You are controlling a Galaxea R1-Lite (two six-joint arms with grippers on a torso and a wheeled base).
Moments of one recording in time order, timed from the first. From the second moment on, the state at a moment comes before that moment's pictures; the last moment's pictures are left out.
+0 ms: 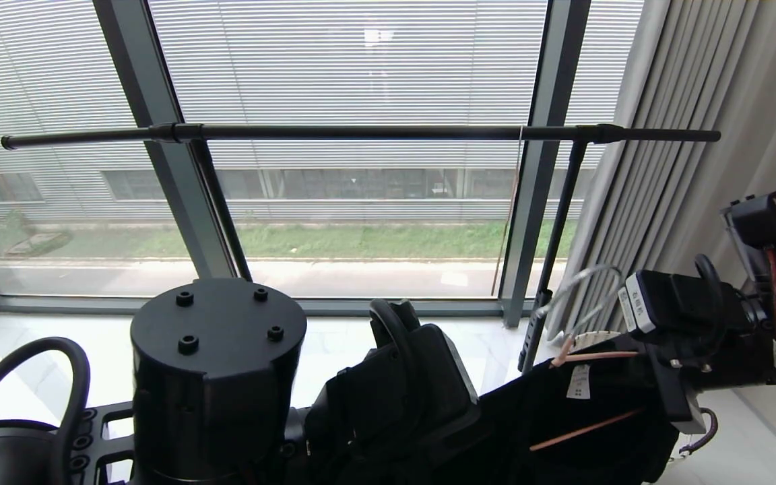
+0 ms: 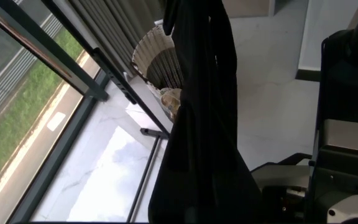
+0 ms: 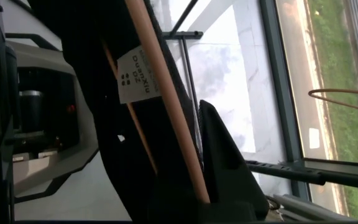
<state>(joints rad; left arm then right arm) -0.98 1.55 -0.72 -0.47 -0.19 0.39 0.56 1.43 -0.97 0.25 0.48 -0.82</state>
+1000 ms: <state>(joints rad) -0.56 1.47 -0.46 -0.50 -0.18 0.38 0.44 1.33 -0.73 -0.19 0.54 -0.89</state>
